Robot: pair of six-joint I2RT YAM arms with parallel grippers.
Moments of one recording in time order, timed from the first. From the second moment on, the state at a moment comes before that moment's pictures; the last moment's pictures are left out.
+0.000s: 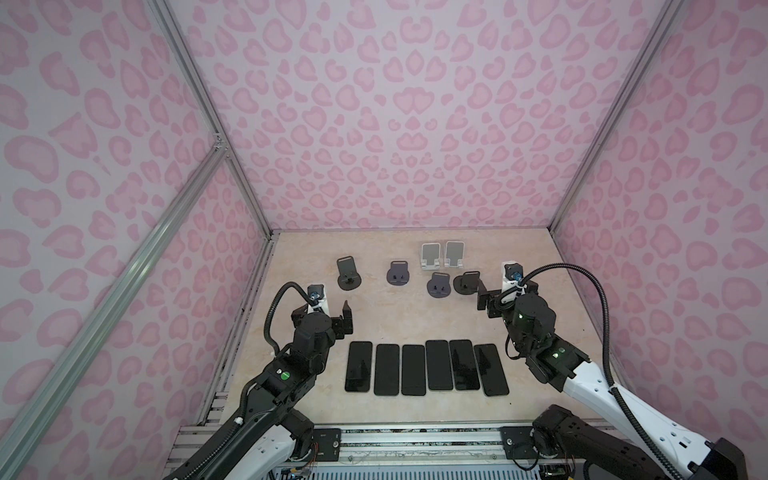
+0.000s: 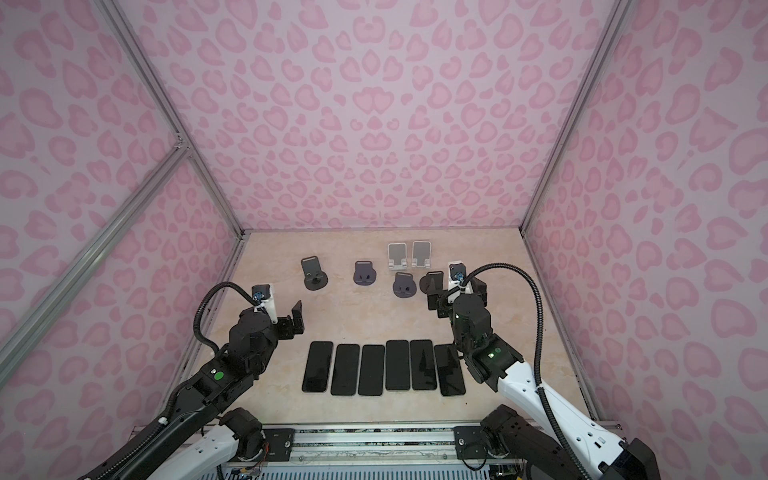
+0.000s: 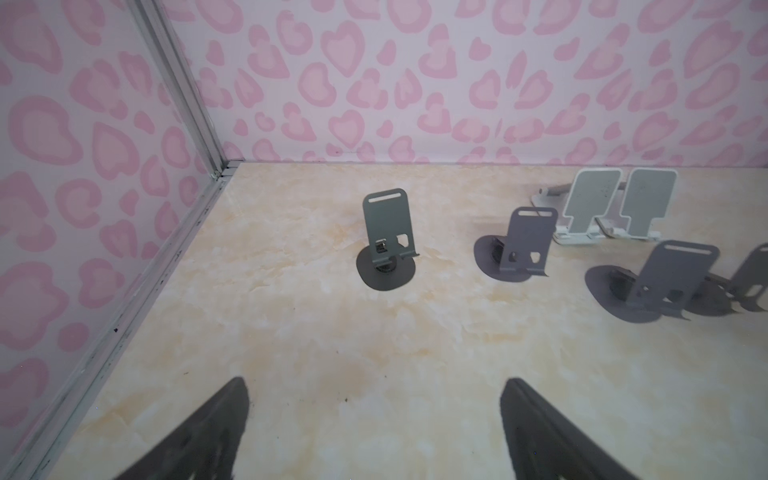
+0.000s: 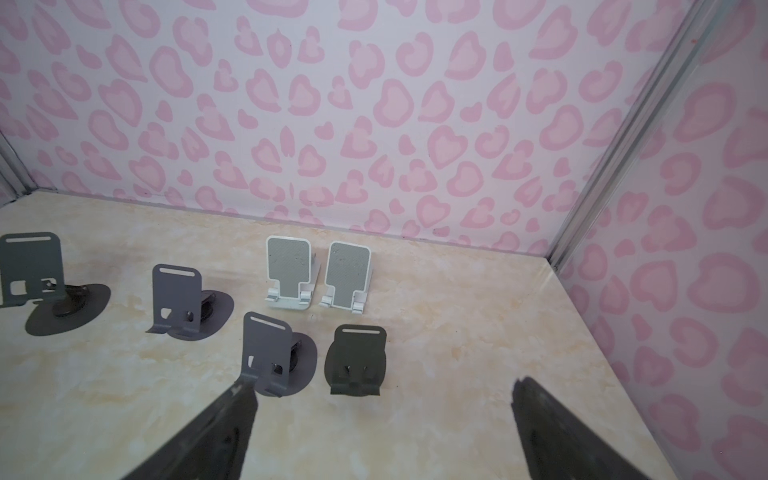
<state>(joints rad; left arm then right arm) -0.48 0.71 0.49 -0.13 -0.50 -0.18 0.56 0.88 0.59 0.11 0.52 -0.02</state>
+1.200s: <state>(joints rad) 0.03 1.47 0.30 0.93 -0.14 -0.10 0.16 1.04 0.22 0.56 0.33 -0.11</state>
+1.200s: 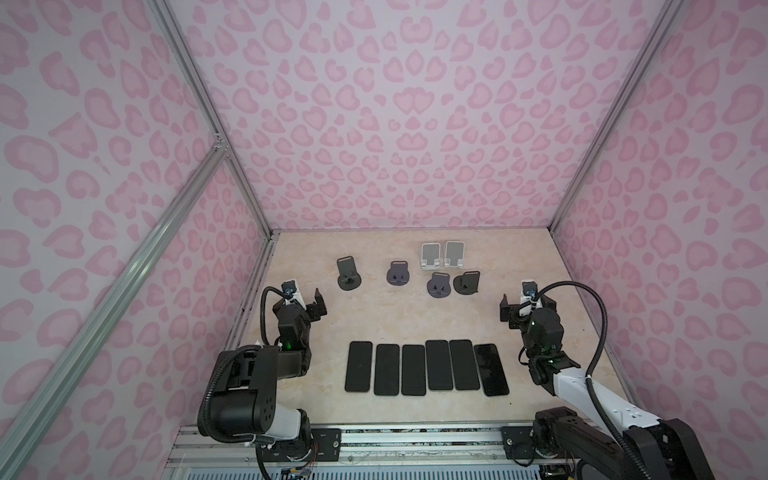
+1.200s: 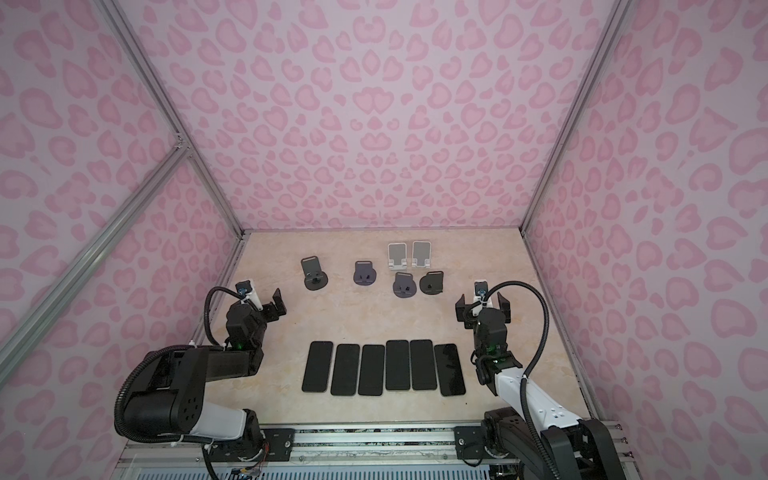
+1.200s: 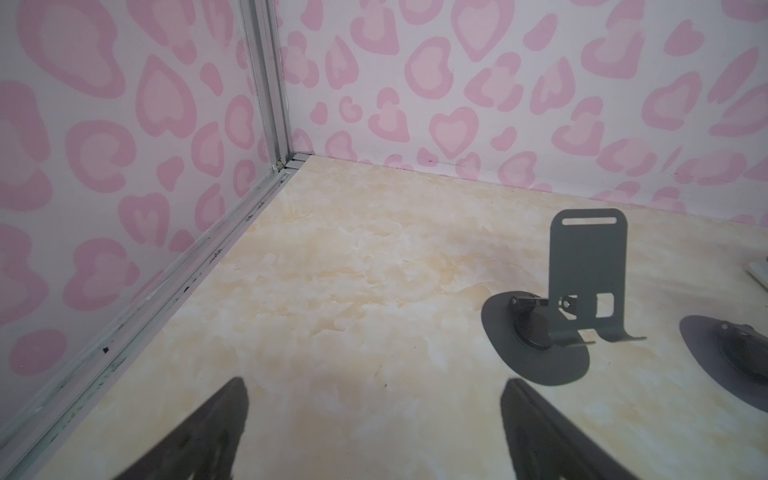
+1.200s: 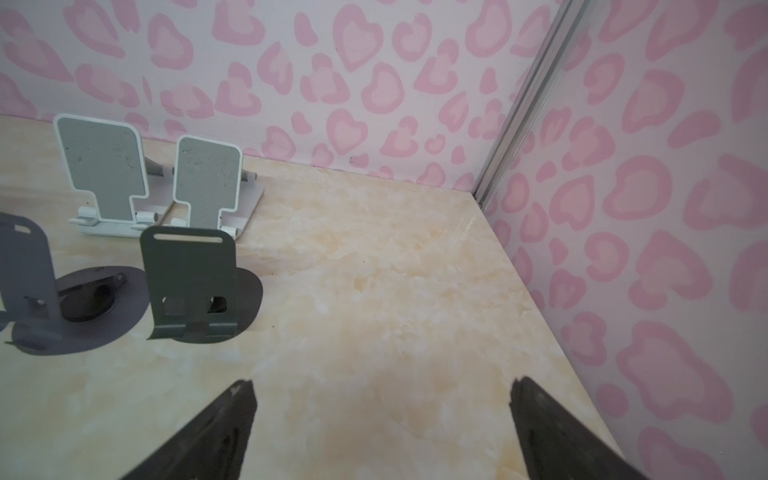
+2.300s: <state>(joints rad) 0.01 1.47 0.31 0.90 -0.16 -0.08 0.06 1.57 0.30 1.04 0.46 0.05</state>
